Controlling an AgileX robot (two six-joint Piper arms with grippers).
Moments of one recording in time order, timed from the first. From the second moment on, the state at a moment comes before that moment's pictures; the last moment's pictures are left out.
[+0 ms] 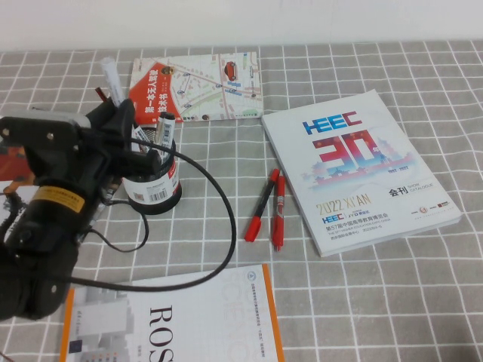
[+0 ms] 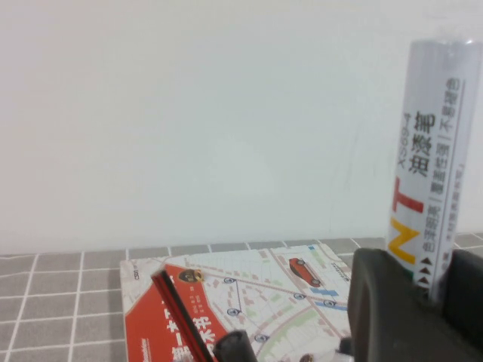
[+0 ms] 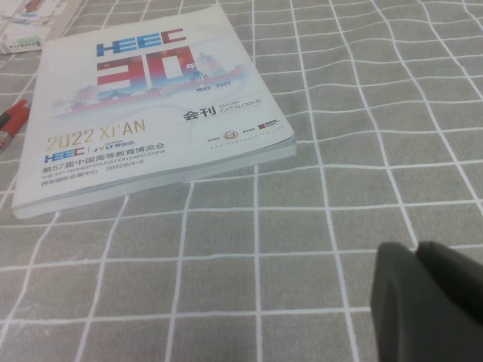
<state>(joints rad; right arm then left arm) 0.04 -0.02 0.03 0.11 0.38 0.04 -0.38 1.58 -0.57 -0.07 -0.99 0.00</state>
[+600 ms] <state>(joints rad) 0.04 -0.02 0.03 0.11 0.38 0.04 -0.35 1.60 -0.67 -0.04 -0.75 -0.03</state>
